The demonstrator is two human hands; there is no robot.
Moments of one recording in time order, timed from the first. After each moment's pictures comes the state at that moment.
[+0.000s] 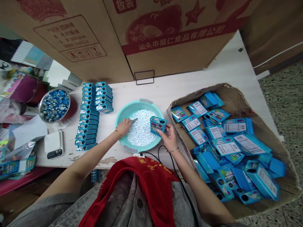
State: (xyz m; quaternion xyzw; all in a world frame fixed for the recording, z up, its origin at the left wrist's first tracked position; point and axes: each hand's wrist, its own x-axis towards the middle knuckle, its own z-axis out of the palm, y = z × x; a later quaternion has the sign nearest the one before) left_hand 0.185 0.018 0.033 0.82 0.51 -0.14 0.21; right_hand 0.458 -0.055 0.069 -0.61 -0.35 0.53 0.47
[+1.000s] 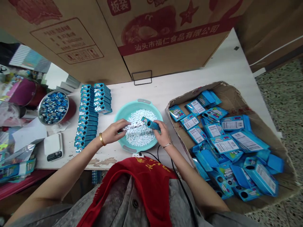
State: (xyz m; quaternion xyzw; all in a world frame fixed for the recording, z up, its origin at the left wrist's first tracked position) left_hand 0.172 0.014 0.147 0.83 0.39 0.10 0.38; right_hand 0.453 -0.036 0.076 -0.60 -0.61 0.36 0.36
